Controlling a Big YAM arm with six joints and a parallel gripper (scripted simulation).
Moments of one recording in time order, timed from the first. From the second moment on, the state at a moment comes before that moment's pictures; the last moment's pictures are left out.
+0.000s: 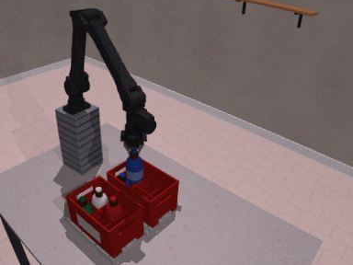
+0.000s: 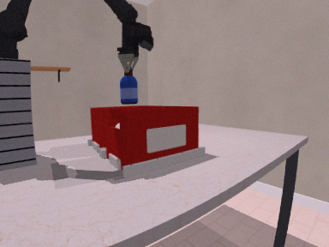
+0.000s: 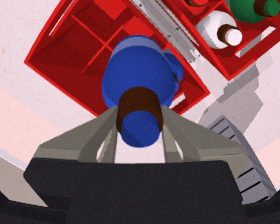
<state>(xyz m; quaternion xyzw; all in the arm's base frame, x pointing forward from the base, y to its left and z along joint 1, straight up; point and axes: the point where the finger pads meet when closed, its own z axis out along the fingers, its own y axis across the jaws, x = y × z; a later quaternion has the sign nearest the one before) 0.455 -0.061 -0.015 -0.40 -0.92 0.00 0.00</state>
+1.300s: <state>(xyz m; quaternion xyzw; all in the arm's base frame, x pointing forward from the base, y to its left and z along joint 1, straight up) 0.456 -0.061 -0.048 -0.40 -0.92 0.00 0.00</state>
